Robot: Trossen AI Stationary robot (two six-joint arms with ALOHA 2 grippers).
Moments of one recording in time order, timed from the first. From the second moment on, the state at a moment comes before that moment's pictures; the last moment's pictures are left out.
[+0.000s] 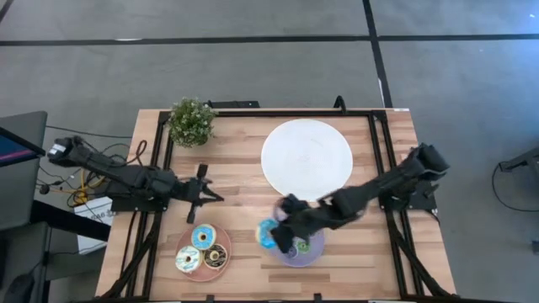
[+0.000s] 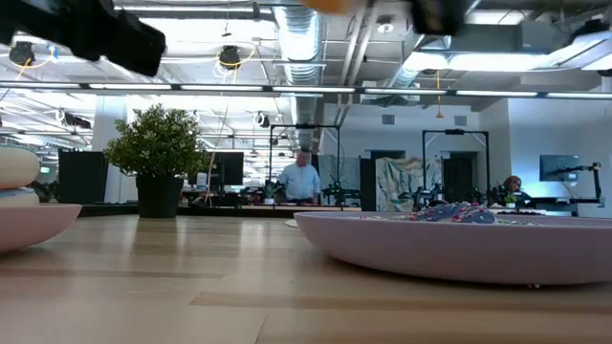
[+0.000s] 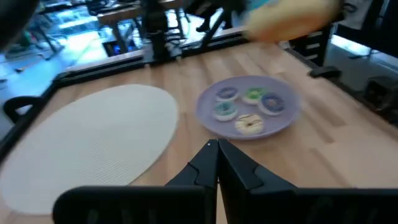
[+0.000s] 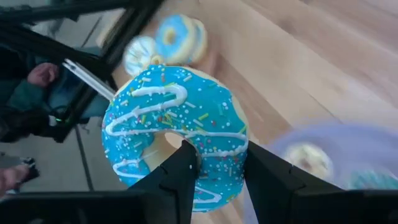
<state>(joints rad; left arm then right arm) -0.30 0.69 0.33 0.12 -0.18 0.13 0.44 1.71 1.40 -0.46 0.23 1.09</state>
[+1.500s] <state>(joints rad) -0.06 0.10 0.06 0.00 0.04 -0.08 0.32 2.43 2.24 -1.11 -0.04 0.87</state>
